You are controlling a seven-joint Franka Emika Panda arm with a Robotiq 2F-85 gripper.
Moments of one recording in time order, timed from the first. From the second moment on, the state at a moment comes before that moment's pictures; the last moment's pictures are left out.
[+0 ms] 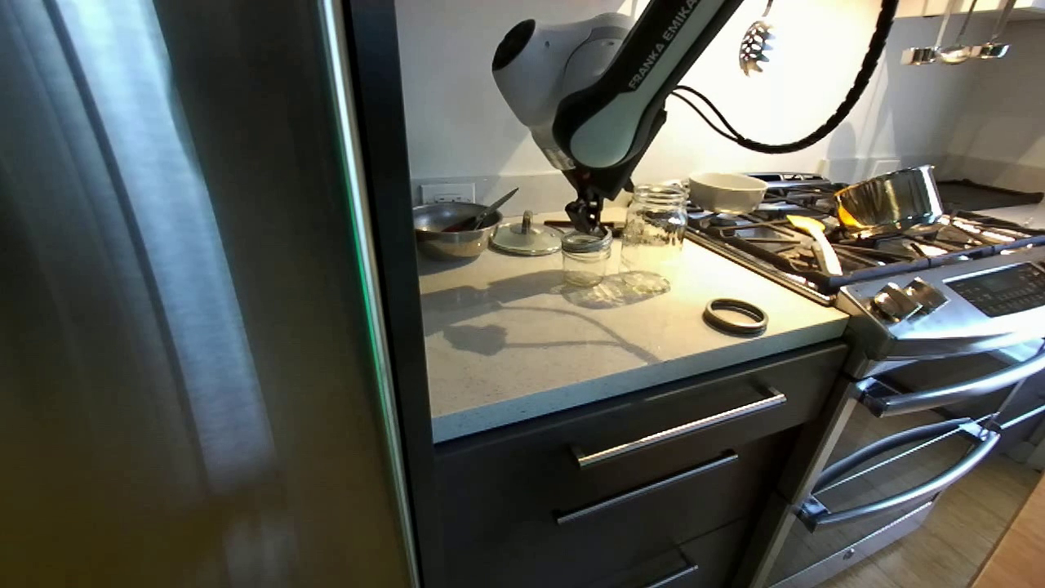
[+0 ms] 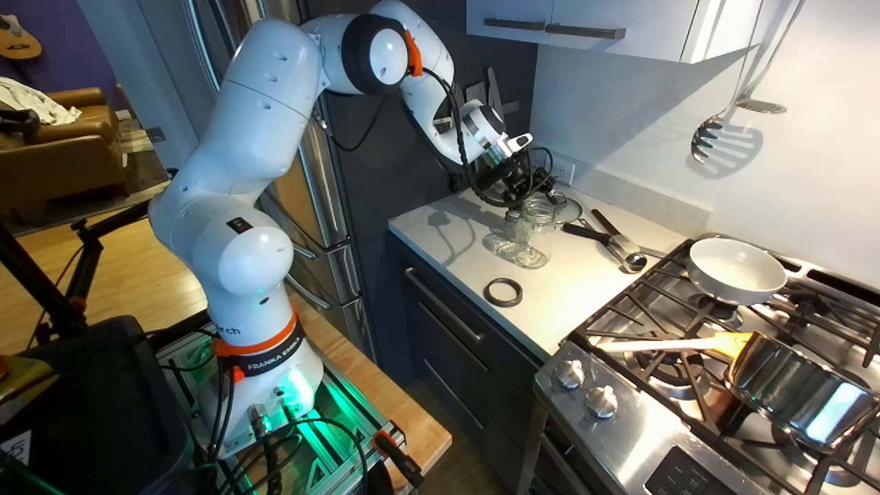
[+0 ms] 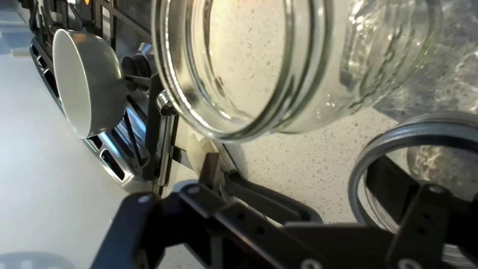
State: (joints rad) arm 0.11 0.68 -0.08 -1.63 -0.97 2.19 0.49
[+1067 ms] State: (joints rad) arm 0.12 0.67 -0.06 -1.65 -0.93 2.19 0.44
